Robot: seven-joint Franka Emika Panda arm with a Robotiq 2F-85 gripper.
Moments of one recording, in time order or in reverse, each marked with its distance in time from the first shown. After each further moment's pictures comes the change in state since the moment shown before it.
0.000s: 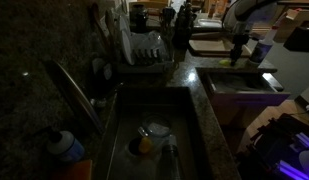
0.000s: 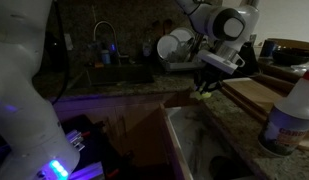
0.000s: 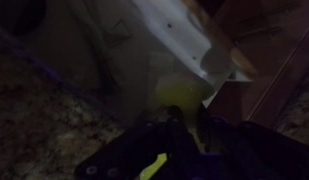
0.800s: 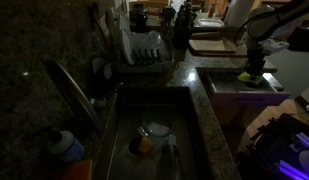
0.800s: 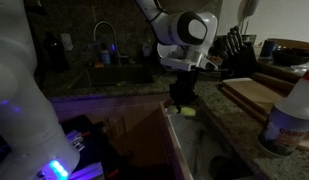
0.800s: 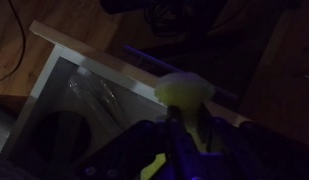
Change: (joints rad) arm 0.141 -0.298 -0.086 -0.524 -0.311 0.202 0.497
